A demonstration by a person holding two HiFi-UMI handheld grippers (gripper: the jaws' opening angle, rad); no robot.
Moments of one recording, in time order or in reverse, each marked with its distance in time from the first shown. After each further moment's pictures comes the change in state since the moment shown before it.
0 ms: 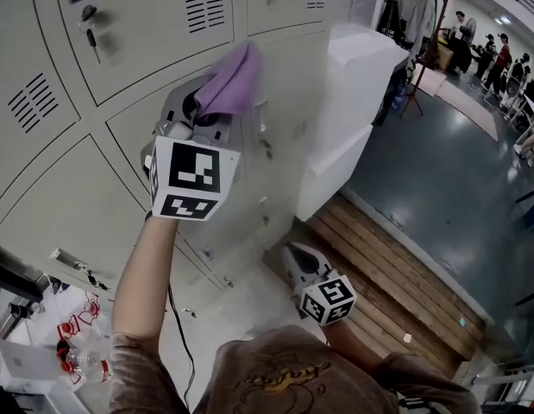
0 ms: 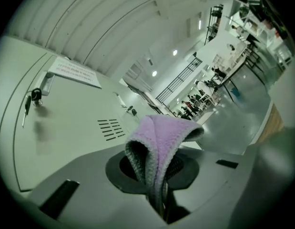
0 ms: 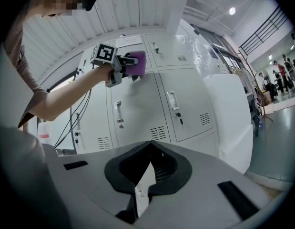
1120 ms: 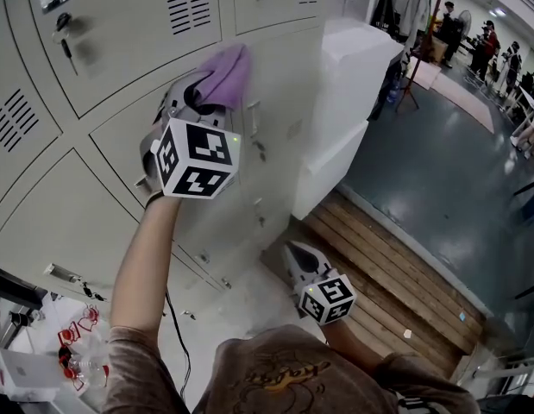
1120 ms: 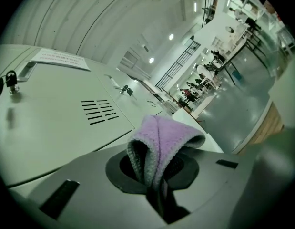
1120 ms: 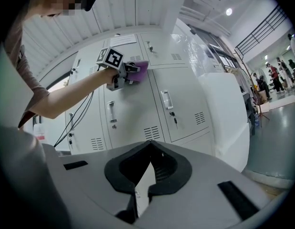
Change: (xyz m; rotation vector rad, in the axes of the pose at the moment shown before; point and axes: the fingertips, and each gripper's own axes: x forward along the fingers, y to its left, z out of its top) left arm 0.052 0.003 -0.044 0.092 0.155 0.033; right arm 0.008 -0.020 -0.001 0.022 0.001 -0.042
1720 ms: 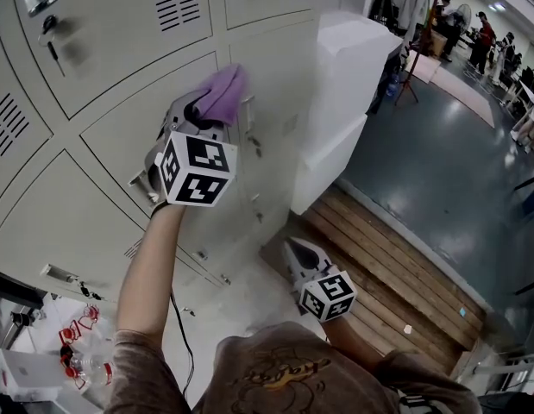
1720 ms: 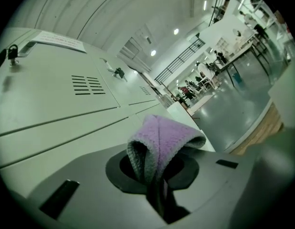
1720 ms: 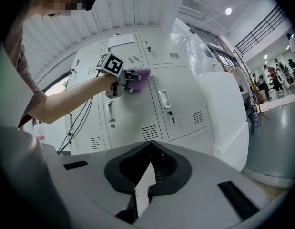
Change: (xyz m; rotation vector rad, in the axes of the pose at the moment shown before) left arm 0.006 -0.035 -0.039 -0.068 0.095 -0.052; right arm -0.003 -0.009 -0.002 0.005 0.007 -0.002
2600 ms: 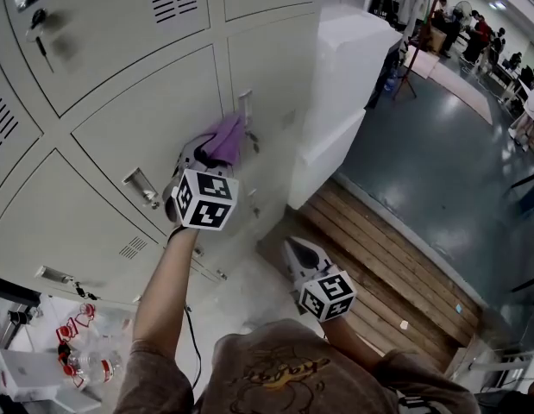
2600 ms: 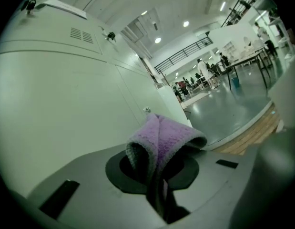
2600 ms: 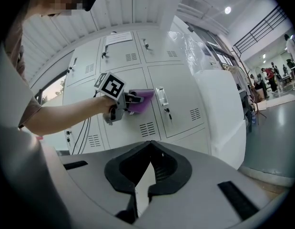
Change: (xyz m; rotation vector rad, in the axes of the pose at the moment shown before) left arm 0.009 -0.076 -0.106 -0.131 0.157 -0.115; right arm -0.002 -0.007 -0.009 0.010 0.026 -0.023
